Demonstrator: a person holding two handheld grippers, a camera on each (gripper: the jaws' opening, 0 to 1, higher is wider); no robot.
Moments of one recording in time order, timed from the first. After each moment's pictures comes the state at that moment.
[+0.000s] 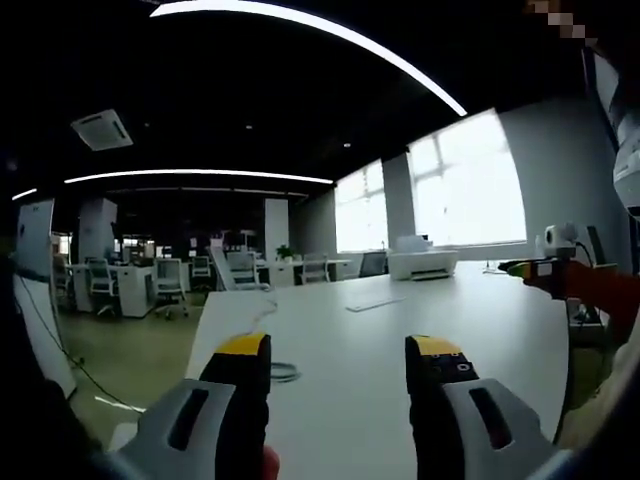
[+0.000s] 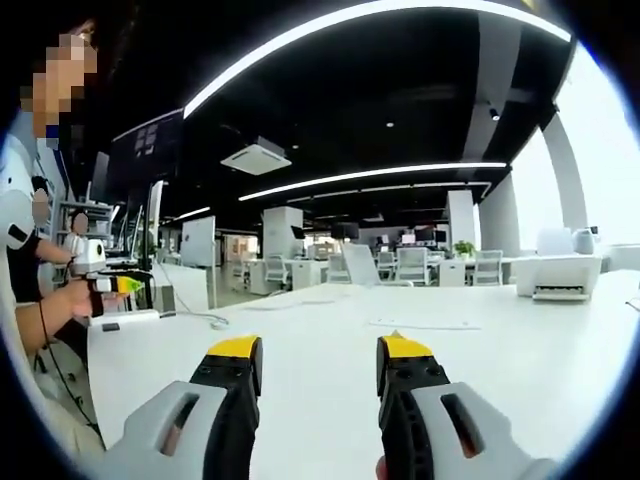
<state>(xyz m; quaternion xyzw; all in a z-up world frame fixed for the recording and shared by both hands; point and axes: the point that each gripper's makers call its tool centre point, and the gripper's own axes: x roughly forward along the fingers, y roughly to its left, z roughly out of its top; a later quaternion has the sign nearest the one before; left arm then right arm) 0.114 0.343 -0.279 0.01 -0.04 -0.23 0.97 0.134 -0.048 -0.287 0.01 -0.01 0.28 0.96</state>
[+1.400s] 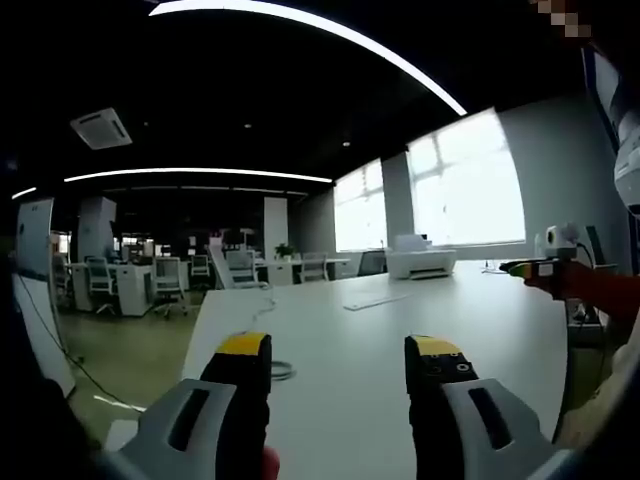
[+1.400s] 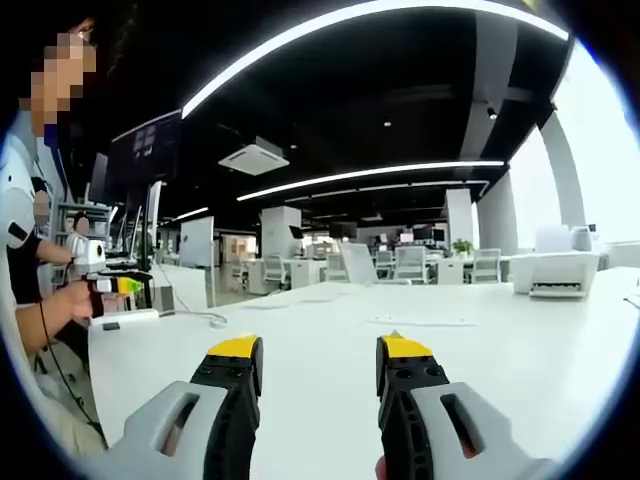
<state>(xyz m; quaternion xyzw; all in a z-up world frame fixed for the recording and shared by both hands) 0.112 0.338 -0.284 0.01 -0.03 -0.24 0.97 0.130 -0.055 -0.291 0.01 -0.01 0.28 0.96</state>
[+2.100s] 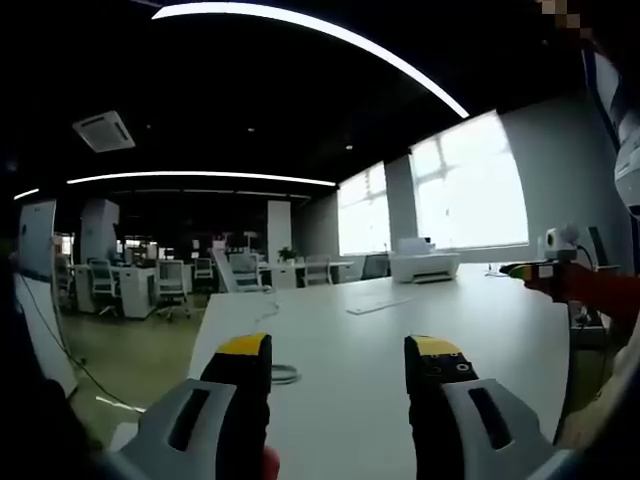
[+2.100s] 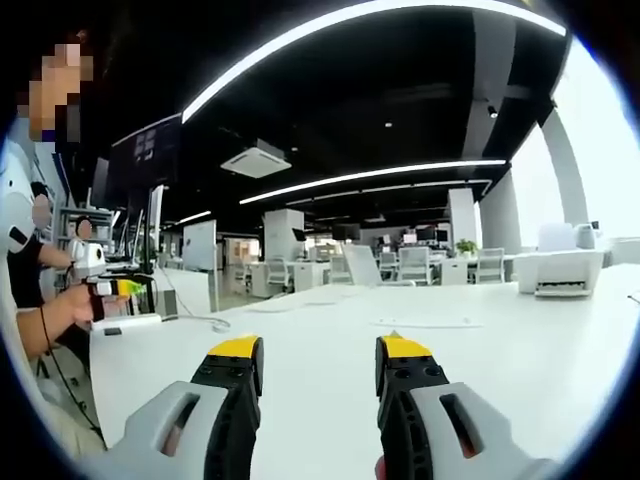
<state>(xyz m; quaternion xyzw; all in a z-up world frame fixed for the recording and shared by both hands) 0.110 0.343 -0.276 0.00 -0.04 -0.23 0.97 0.136 -0.046 -0.288 0.02 -0.01 0.29 0.96</state>
